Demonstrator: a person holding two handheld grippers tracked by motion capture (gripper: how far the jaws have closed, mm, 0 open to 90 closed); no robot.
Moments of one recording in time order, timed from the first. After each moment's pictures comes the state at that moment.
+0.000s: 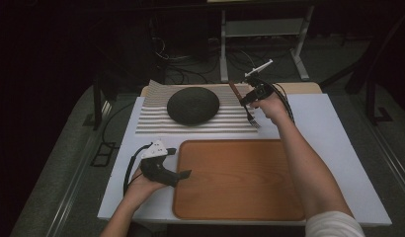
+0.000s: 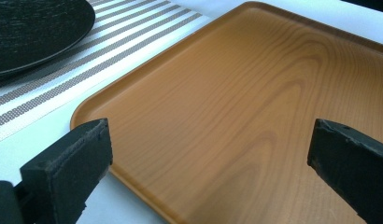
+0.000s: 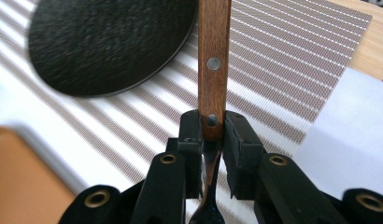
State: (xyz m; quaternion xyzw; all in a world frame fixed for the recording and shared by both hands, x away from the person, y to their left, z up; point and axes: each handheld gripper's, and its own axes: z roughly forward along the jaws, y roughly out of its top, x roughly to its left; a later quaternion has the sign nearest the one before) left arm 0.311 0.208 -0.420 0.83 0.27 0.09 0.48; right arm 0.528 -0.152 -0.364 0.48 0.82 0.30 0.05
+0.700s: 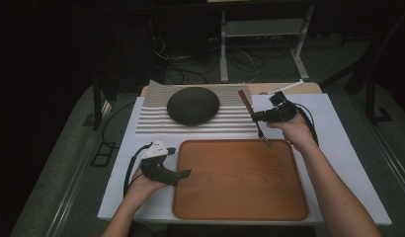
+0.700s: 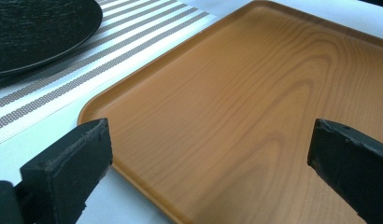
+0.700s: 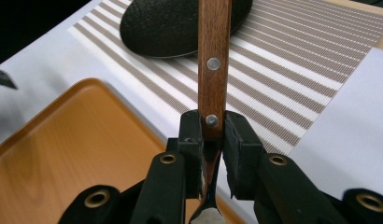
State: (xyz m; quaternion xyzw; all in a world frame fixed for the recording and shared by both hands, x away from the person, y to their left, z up) left arm 0.312 0.207 -0.421 0.83 0.28 0.10 0.48; right arm 0.434 -0.197 -0.361 0.42 0.81 0.41 0.05
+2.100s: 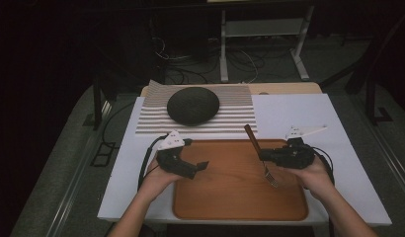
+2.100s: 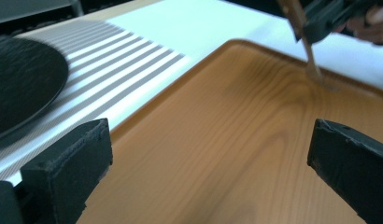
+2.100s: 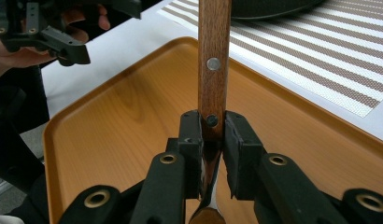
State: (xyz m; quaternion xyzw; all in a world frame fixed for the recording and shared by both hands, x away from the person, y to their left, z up) left arm 0.324 0.153 -0.392 0.82 0.25 0.10 0.51; right arm 0.311 -0.216 -0.389 0.35 0.80 0.49 0.02
